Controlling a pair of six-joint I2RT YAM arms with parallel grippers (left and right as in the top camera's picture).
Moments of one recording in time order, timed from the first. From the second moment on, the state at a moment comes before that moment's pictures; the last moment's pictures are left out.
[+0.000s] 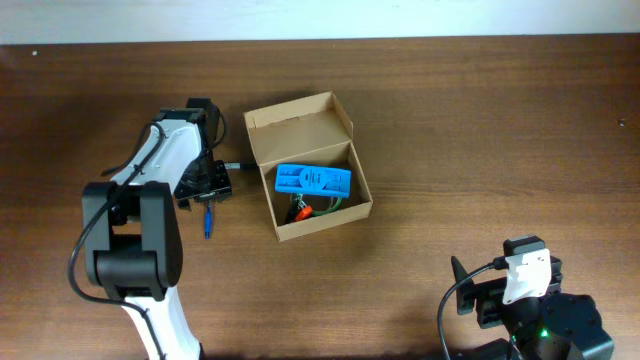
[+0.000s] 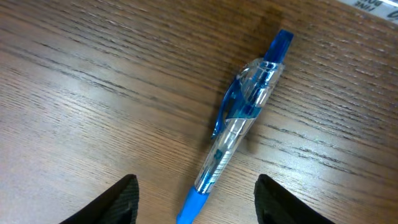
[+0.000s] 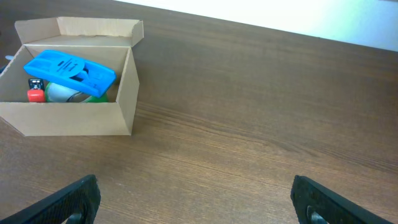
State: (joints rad) left arm -0.05 2.06 1.46 -1.11 -0.14 -0.40; right arm 0.32 0.29 0.77 -0.99 0.13 0.00
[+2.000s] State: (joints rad) left arm -0.57 1.86 1.63 -1.13 -0.13 0.06; right arm 0.32 0.29 0.77 -0.99 0.13 0.00
